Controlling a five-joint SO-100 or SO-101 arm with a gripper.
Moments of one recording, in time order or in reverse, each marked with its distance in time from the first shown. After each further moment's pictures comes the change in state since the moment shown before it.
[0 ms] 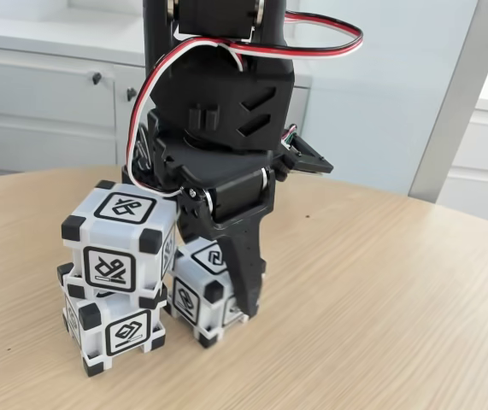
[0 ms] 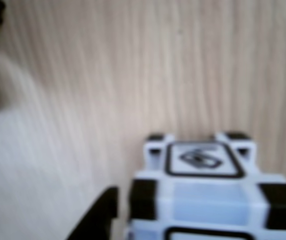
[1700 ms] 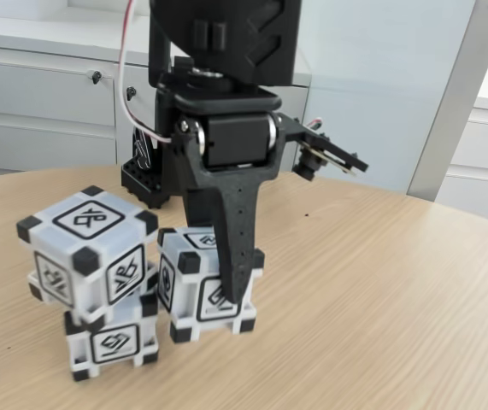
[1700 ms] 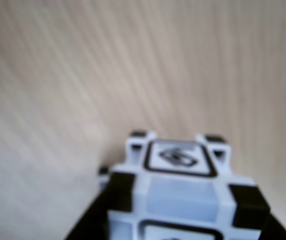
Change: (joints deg) arm -0.3 14.3 0.1 -11.9 14.8
